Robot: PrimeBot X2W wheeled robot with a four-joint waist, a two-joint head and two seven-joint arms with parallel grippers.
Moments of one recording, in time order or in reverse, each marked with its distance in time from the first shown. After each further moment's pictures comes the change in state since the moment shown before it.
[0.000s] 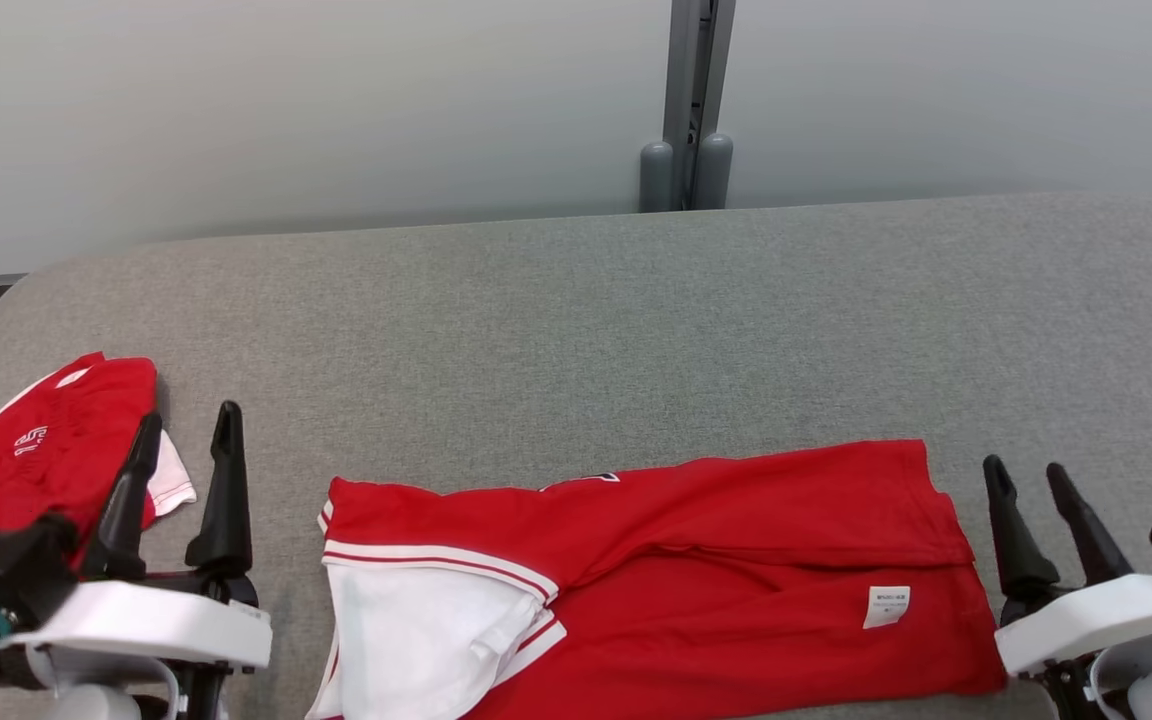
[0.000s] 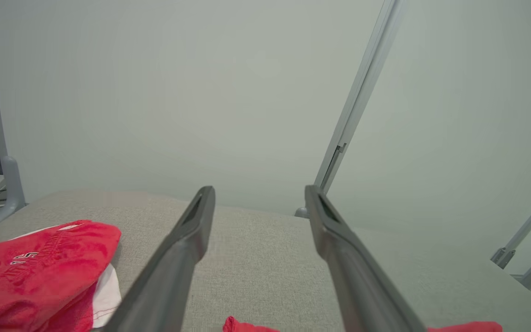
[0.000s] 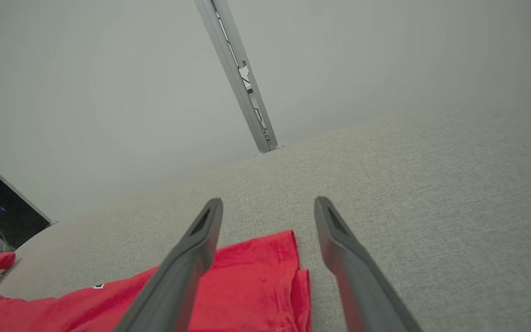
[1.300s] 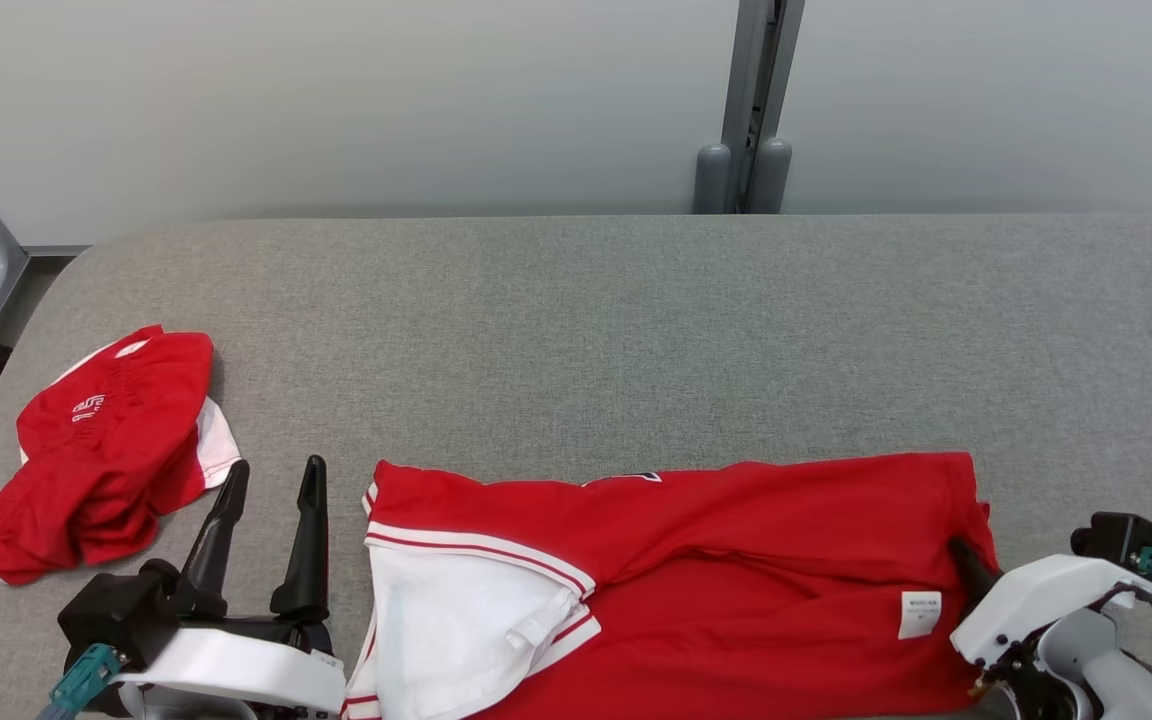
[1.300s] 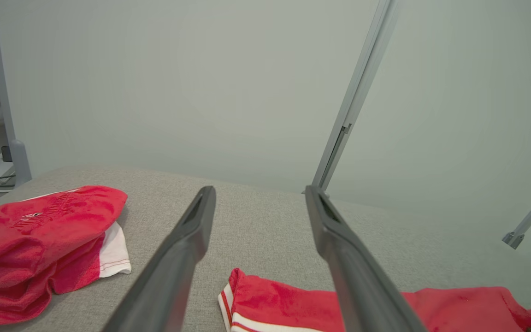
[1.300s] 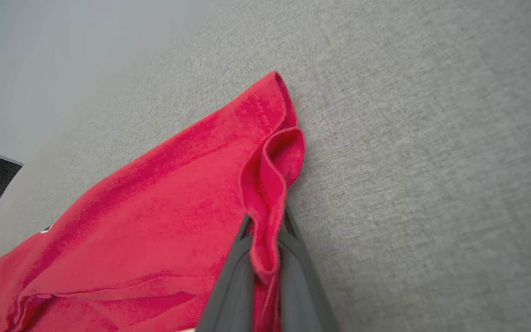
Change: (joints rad) left arm 0.070 -0.269 0.142 0.168 0.309 -0.215 -0.001; right arm -0.226 0.062 0.138 0.502 0.254 0.000 0.226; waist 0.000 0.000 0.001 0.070
